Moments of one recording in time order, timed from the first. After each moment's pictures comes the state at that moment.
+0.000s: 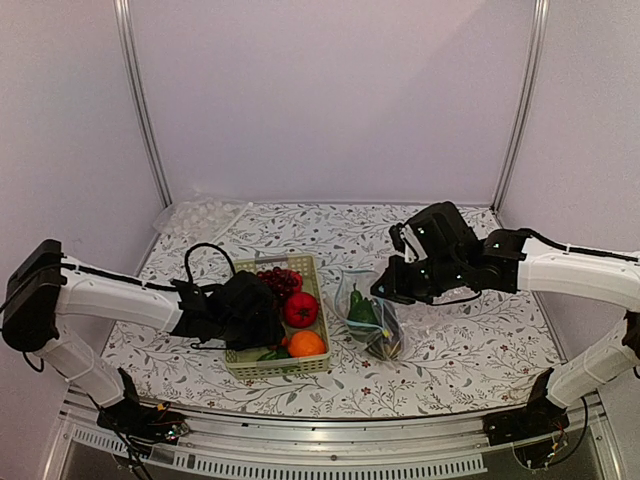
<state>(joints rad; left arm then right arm) -0.97 1.50 0.72 -0.23 -0.20 -1.02 0.92 1.38 1.06 -0.42 -0.09 0.85</state>
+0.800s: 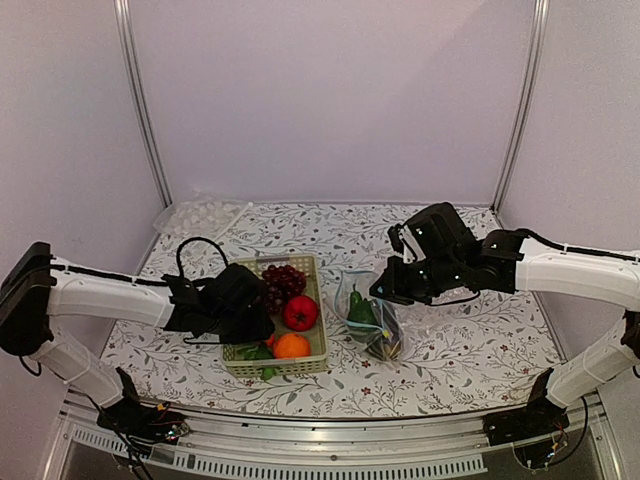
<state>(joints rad) -0.92 1.48 0.72 -0.26 -0.21 -0.97 0.92 1.40 1.06 -0.42 -0.09 0.85</state>
